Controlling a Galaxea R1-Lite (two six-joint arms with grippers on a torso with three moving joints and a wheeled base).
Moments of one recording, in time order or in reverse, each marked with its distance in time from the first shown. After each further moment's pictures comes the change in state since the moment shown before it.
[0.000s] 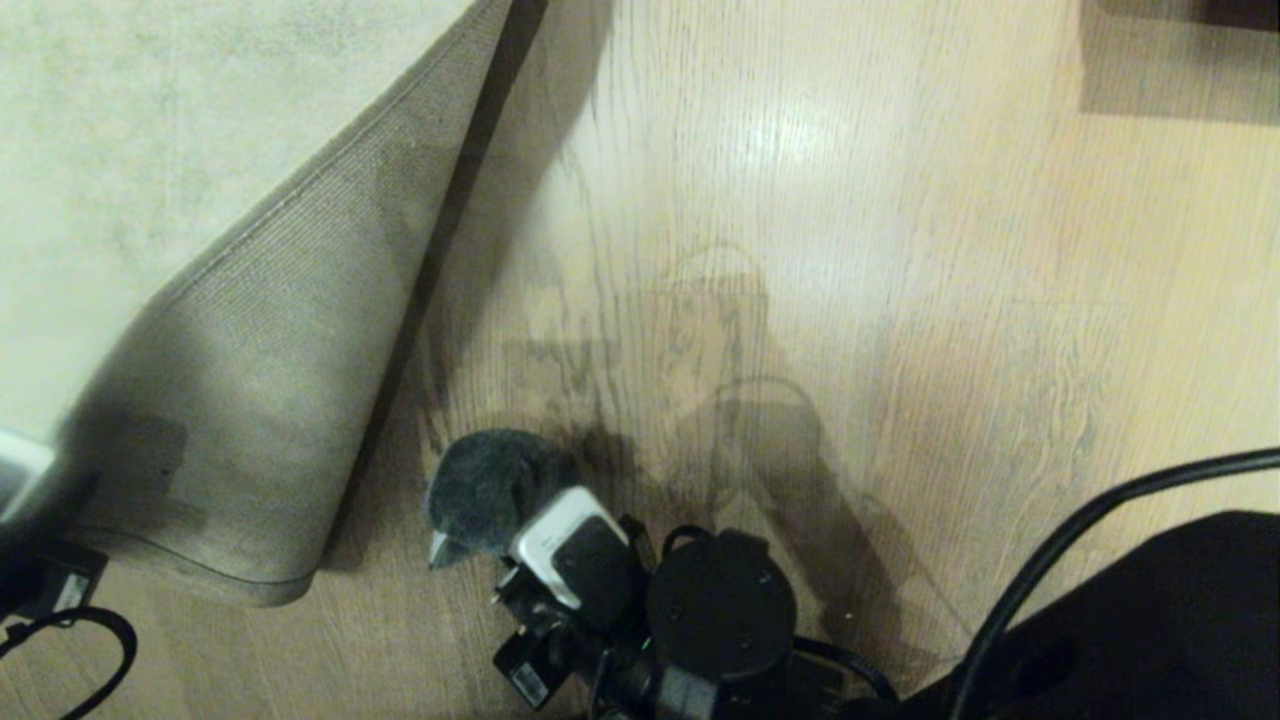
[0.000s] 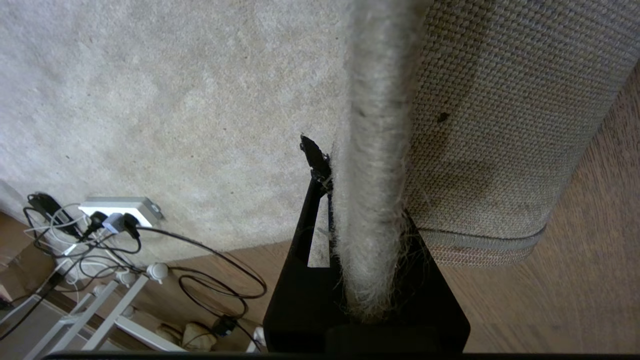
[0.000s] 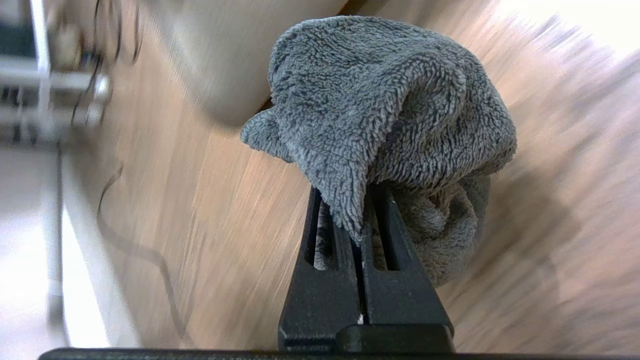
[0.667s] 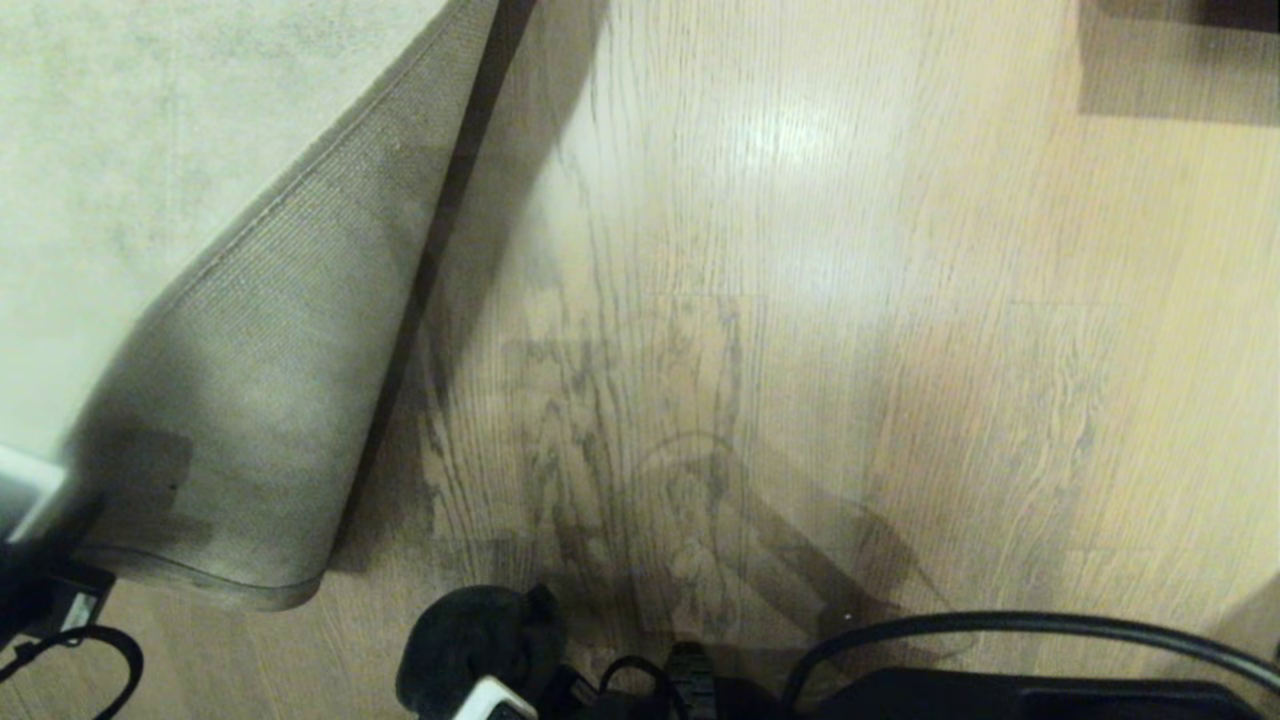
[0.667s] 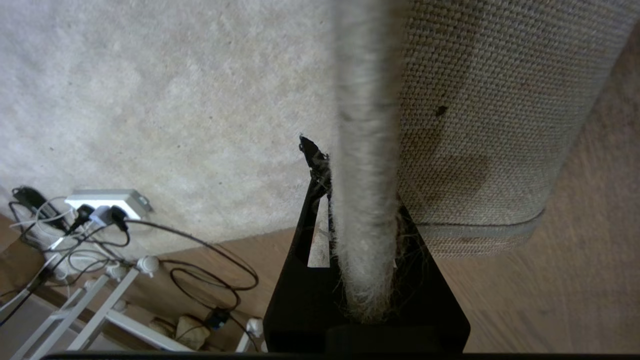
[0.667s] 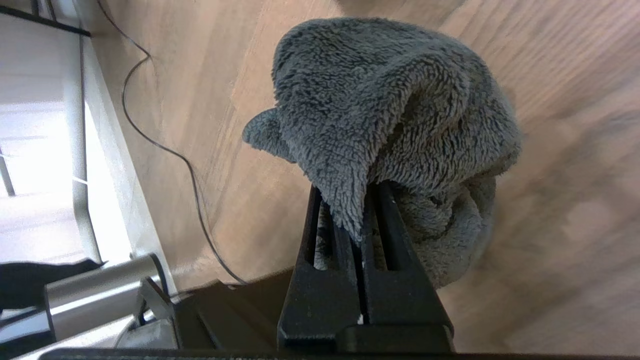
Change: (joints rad) left arm 0.000 0.007 0.040 -0.010 0.000 0.002; right arm 0.092 0.308 -0.080 -0.005 0.009 0.003
